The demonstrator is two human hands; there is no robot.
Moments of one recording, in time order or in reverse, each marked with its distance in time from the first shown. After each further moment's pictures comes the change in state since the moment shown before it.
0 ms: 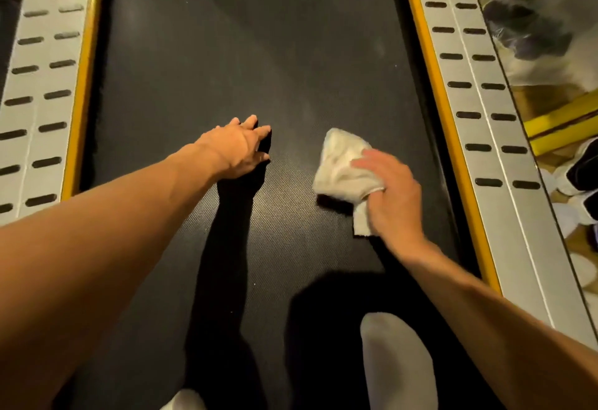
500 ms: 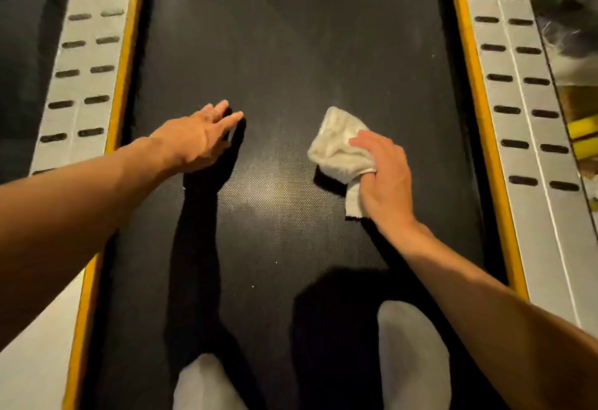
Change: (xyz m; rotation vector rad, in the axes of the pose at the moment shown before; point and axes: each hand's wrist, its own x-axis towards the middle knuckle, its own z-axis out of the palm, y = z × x) left_hand -0.054 -0.083 0.025 0.021 0.060 -0.064; right_hand 0.003 -0.026 0.036 0.007 -0.036 -0.025
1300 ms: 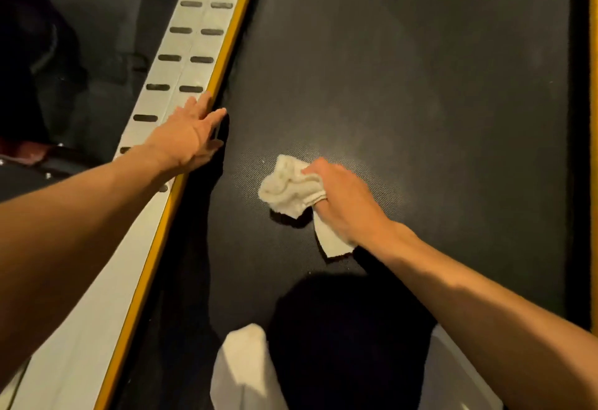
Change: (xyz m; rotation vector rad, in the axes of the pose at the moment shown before) left_hand -0.089 -0.096 0.058 -0.049 0.006 -0.360; right_hand -0.024 -0.106 0.091 -0.079 -0.657 -0.325
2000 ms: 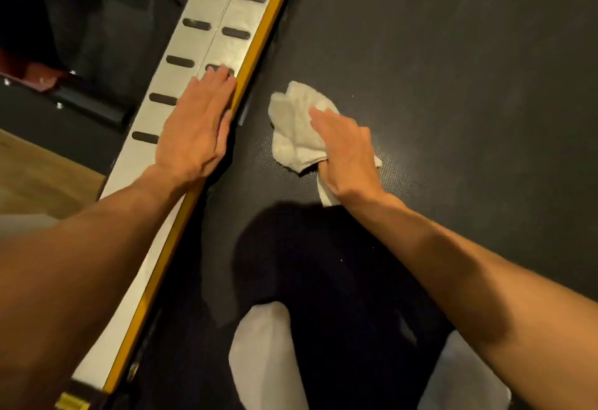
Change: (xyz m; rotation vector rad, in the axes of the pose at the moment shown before) left_hand -0.042 -0.025 0.075 -0.323 0.503 0.036; right_hand 0.060 -0.023 0.060 -0.089 0.111 -0.118
